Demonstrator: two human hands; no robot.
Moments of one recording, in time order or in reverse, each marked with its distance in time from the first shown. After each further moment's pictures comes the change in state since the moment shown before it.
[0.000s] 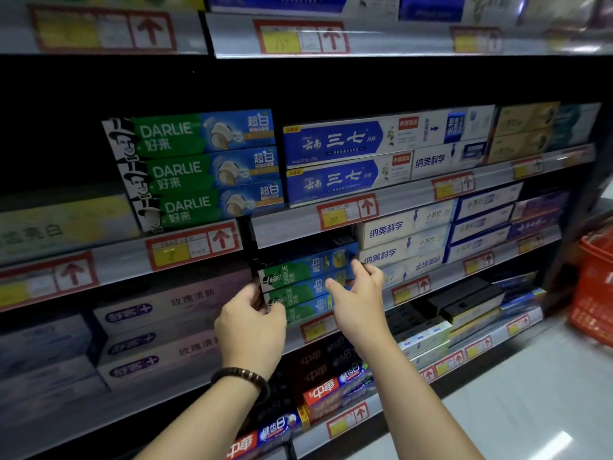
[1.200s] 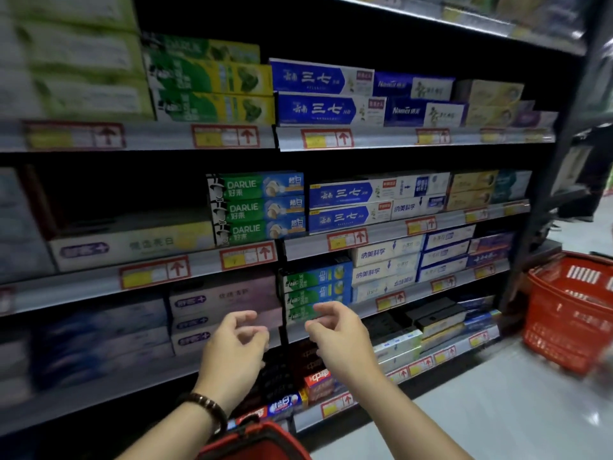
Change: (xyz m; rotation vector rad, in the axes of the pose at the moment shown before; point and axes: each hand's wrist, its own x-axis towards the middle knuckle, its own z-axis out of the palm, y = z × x) left_hand -0.068 0.008 -0.137 -0.149 -0.244 -0.162; right_hand -0.160 -0.081 -0.009 -0.130 -0.124 0.014
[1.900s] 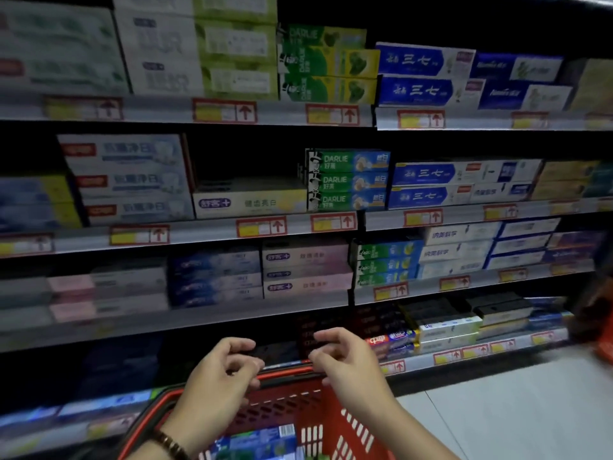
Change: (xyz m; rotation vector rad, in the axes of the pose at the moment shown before) left_hand -0.106 -0.062 -0.157 0.075 -0.023 -0.198; right_hand -0.113 0.020 0.093 0.022 -0.316 0.020
